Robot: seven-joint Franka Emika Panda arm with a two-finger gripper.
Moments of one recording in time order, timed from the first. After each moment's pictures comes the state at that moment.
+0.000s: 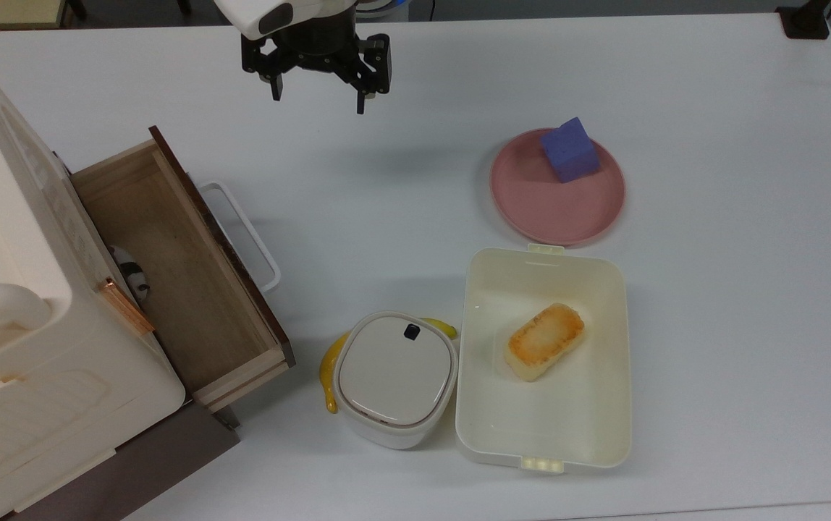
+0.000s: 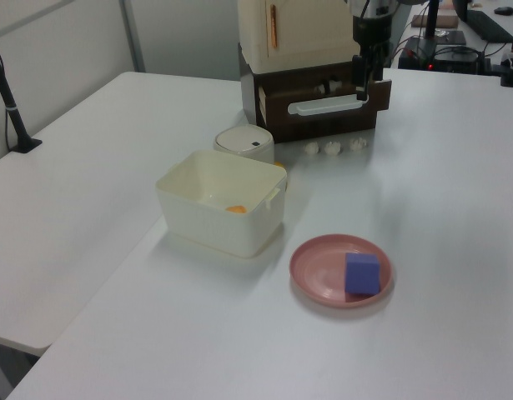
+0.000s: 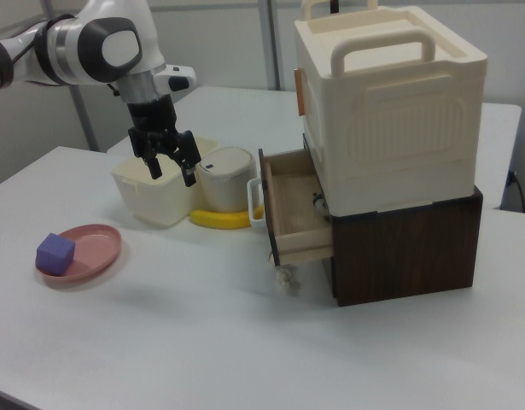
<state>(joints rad) 0.11 0.12 -0.09 -1.63 -0.09 1.73 0.14</state>
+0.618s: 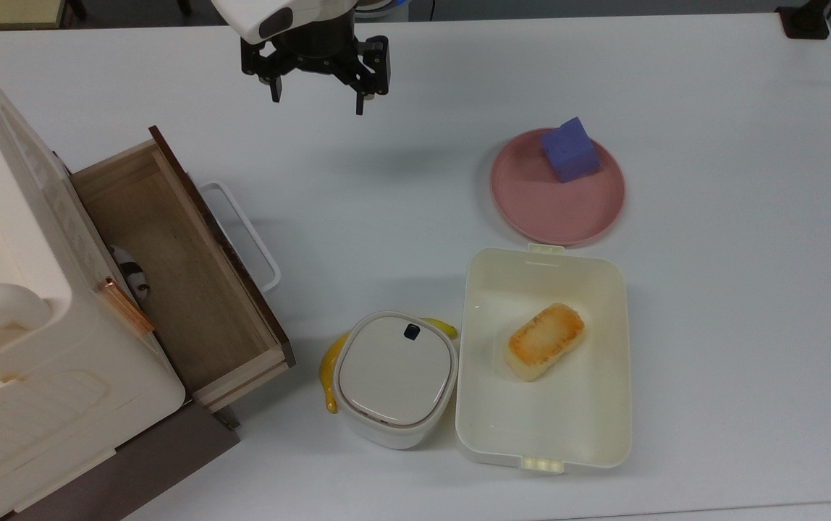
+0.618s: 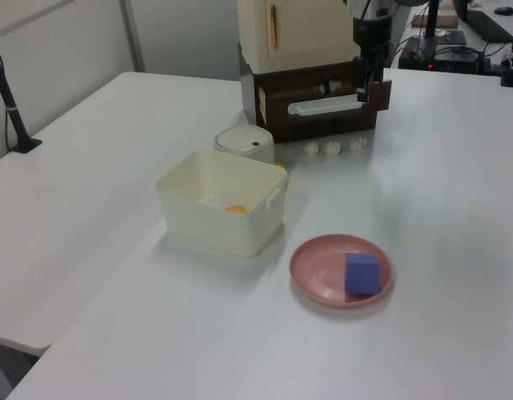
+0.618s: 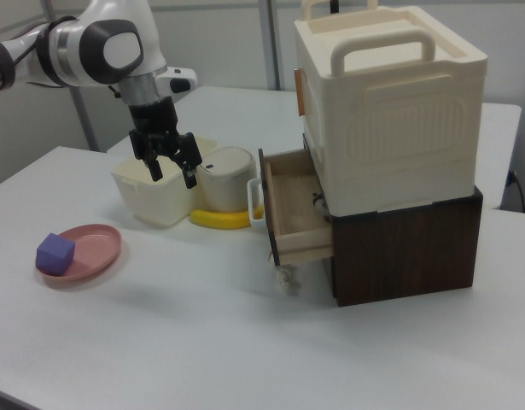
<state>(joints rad) 0.11 0.12 -0.09 -1.63 -0.09 1.73 0.13</state>
